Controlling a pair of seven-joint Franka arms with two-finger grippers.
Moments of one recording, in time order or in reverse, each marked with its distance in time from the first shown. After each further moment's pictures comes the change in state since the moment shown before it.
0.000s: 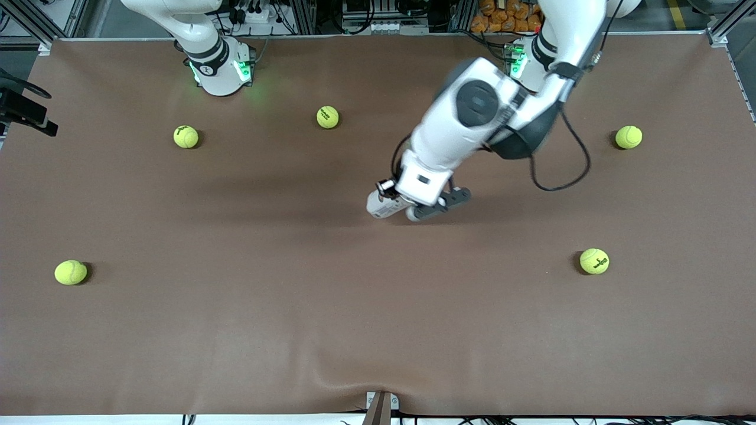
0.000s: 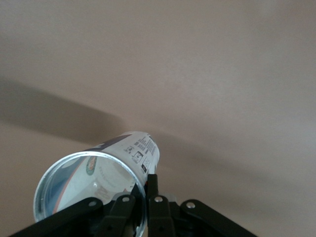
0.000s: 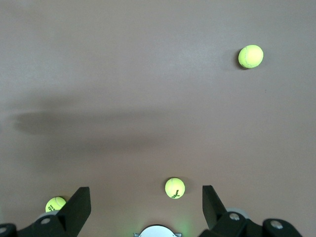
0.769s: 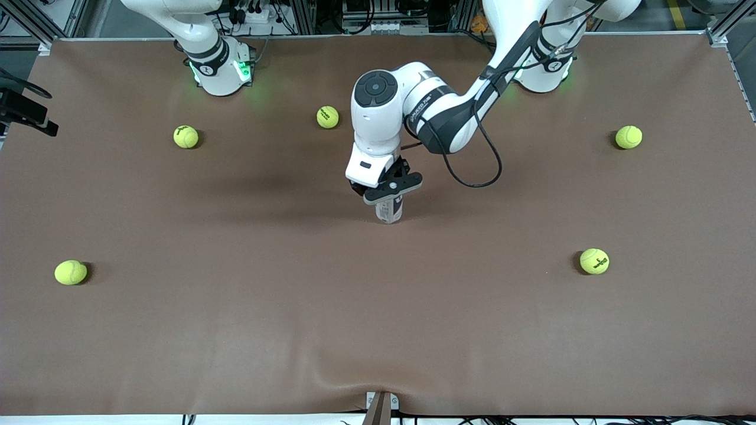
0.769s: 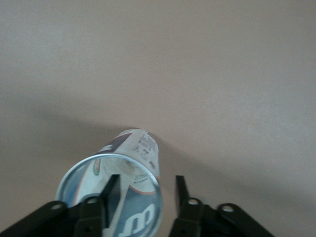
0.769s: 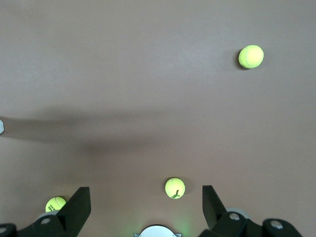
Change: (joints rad) left arm -0.148 0.124 0.011 0.029 0.309 -0.007 -0.230; right arm 0.000 0.000 0.002 0.000 0.000 0.000 0.000
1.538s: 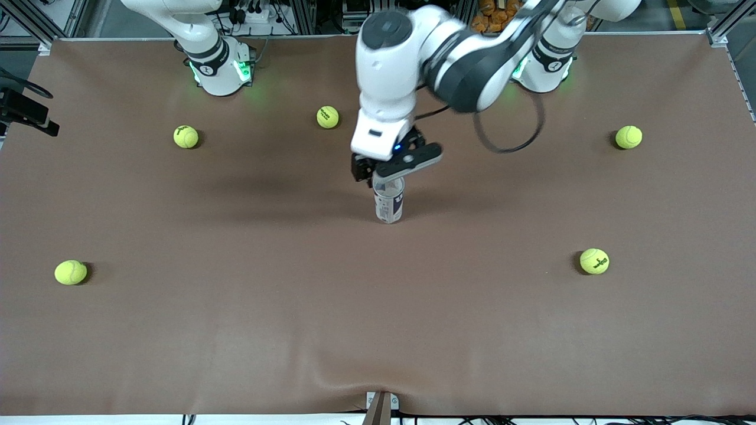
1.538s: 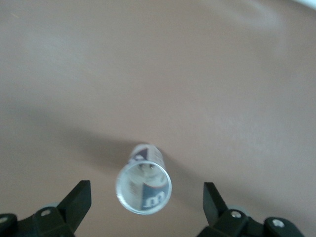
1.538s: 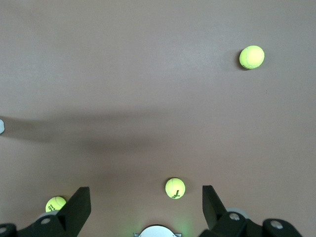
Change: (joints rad) left arm 0.041 -0.166 0.016 0.132 0.004 -0.255 0.001; right arm 0.001 0.000 0.002 0.000 0.000 0.000 0.000
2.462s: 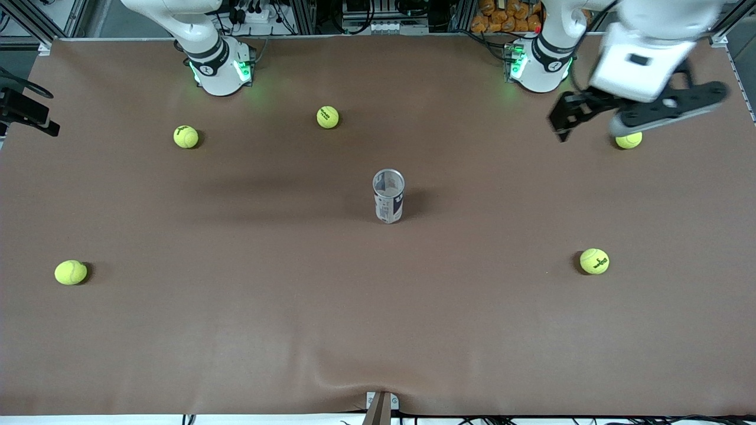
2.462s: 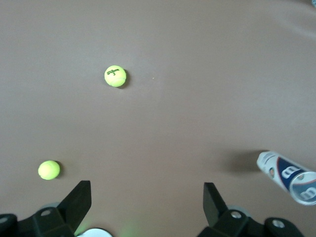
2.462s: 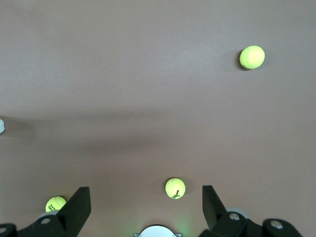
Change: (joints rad) left arm 0.456 -0.351 0.006 -0.025 -0.106 -0.425 0.760; right arm 0.000 0.000 0.001 0.000 0.000 0.000 0.000
